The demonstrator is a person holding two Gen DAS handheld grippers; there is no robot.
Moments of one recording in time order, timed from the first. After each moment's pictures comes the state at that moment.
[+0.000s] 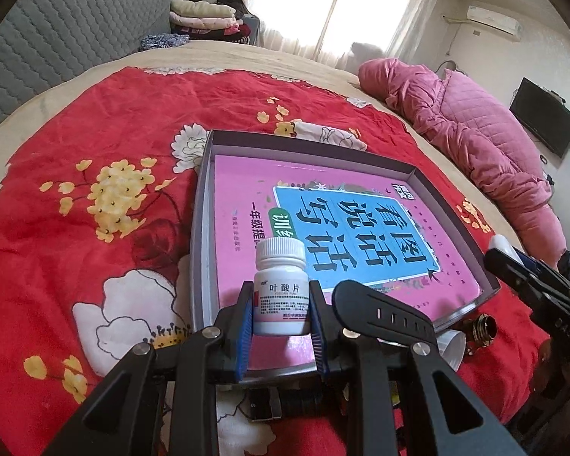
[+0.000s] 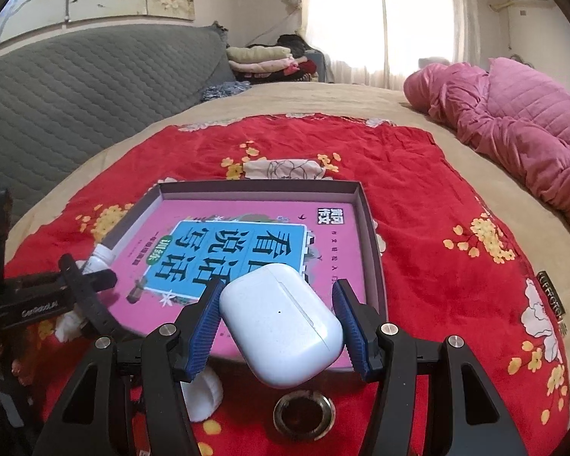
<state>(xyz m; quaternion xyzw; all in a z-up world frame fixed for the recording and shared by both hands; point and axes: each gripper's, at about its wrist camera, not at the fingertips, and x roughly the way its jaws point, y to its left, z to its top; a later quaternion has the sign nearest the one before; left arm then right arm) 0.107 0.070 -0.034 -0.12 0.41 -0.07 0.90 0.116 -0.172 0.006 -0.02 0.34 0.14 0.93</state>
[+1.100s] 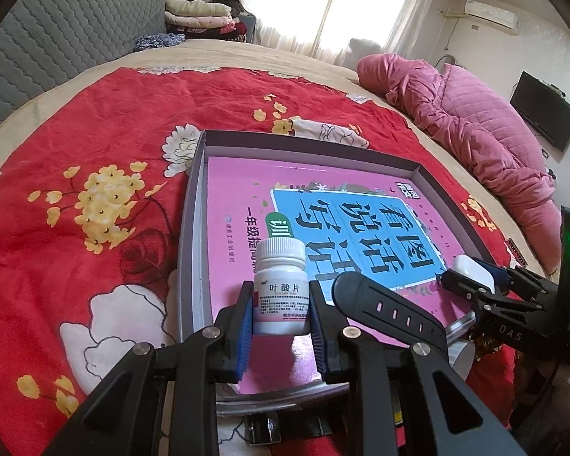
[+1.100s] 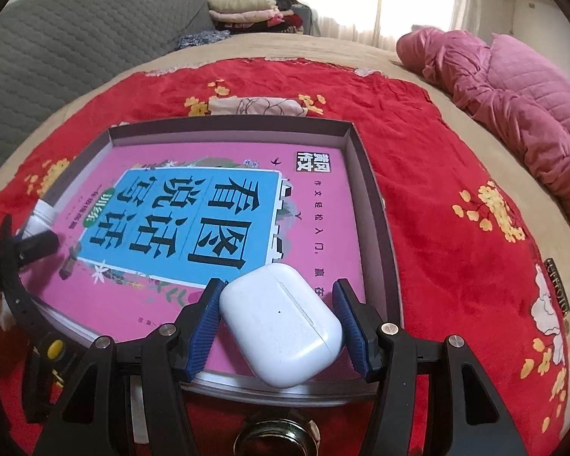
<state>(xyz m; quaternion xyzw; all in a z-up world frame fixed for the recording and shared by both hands) 0.121 0.066 -0.040 -0.11 0.41 -0.08 0.90 0.156 -0.163 -0.043 -0.07 0.42 0.10 0.90</state>
